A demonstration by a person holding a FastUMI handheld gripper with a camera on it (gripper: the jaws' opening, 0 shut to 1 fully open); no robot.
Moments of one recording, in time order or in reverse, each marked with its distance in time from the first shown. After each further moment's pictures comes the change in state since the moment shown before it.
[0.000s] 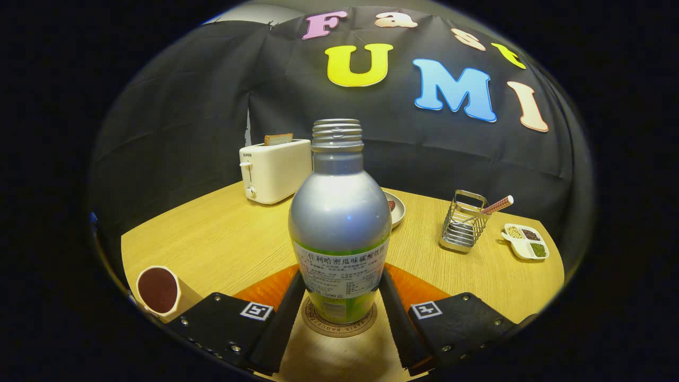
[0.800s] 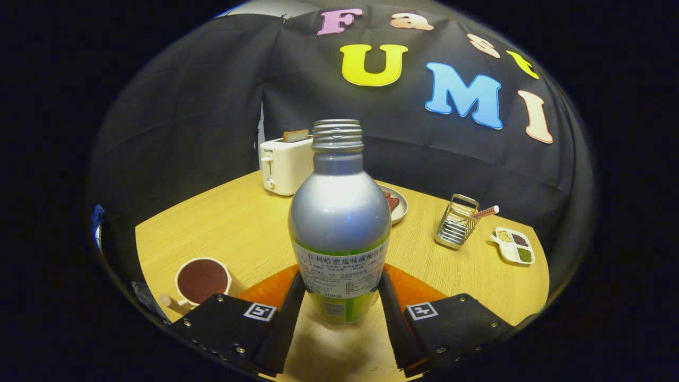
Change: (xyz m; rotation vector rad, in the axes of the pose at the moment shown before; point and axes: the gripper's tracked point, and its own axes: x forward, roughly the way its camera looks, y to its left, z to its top) arm -0.053 0.013 0.015 -0.073 0.054 0.016
